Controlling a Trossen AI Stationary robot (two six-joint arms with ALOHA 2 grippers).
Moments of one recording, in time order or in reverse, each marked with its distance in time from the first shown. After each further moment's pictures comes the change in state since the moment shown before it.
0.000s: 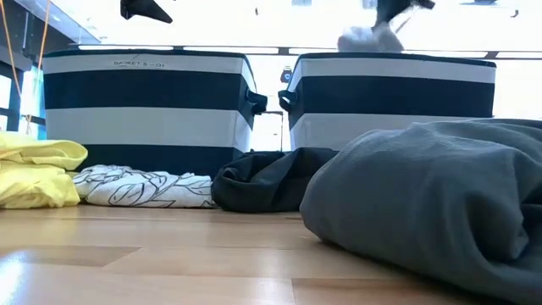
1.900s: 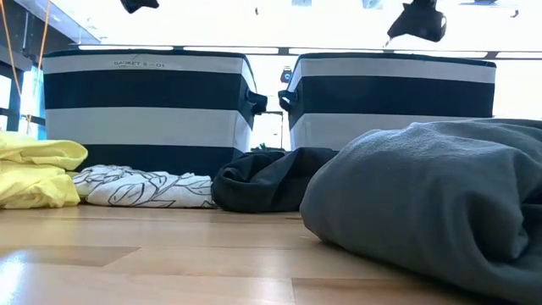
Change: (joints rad) left arm -0.207 0.020 0.000 -0.145 0.176 0.150; right arm 0.650 -0.236 -0.721 0.610 -0.316 0.208
